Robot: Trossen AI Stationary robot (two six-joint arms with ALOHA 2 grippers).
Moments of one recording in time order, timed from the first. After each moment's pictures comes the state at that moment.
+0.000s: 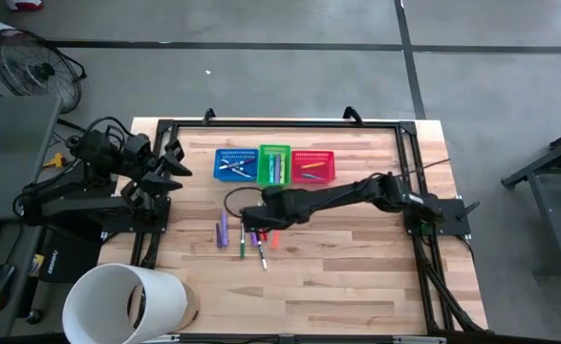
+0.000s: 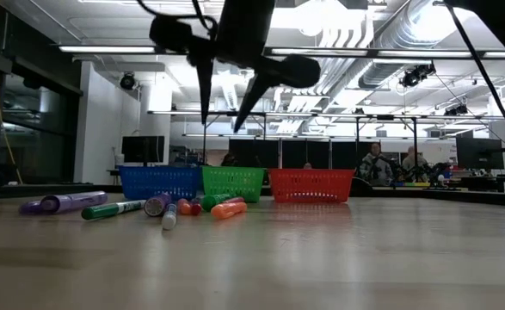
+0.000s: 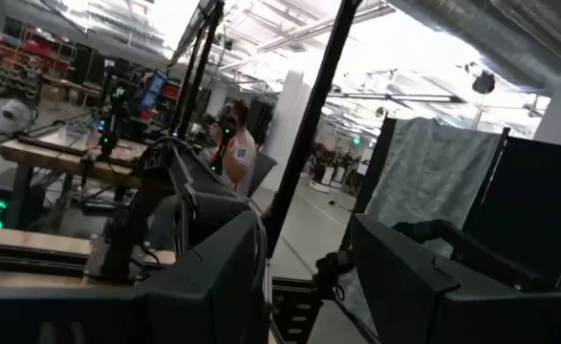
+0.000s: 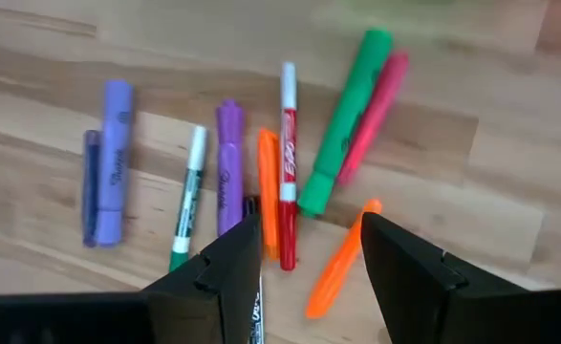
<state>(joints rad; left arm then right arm) 0.25 0.43 0.74 0.02 0.55 -0.47 0.16 2.31 2.18 -1.18 0.27 1.53</state>
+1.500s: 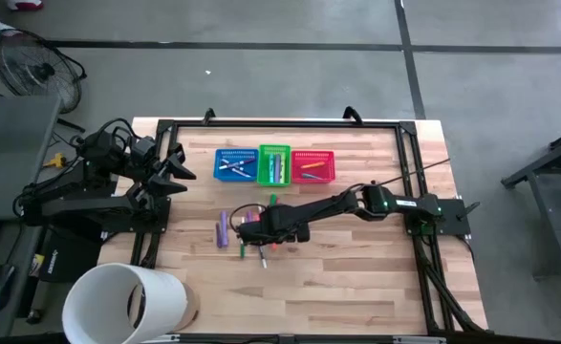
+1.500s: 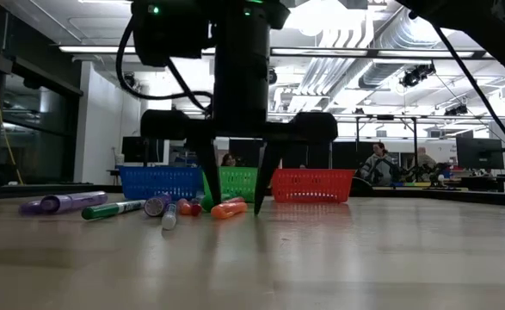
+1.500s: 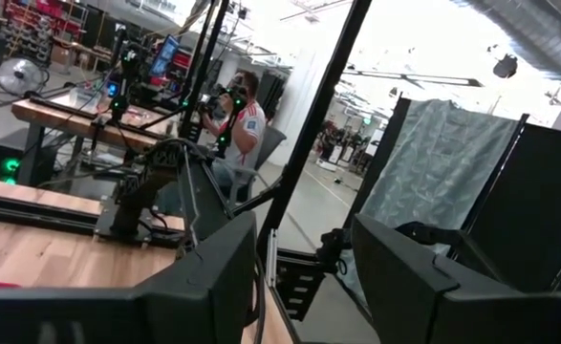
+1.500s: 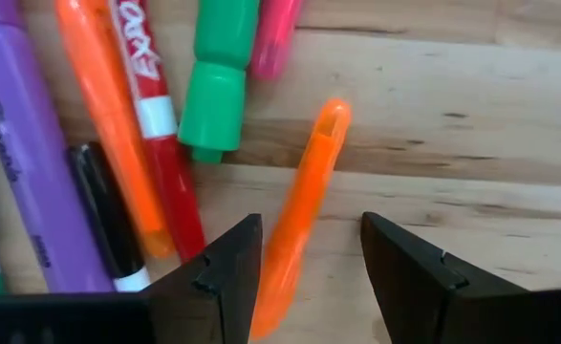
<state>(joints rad) 0.26 0.43 0.74 -0.08 0.56 -0.46 0.17 2.50 2.18 -1.19 0.09 1.70</state>
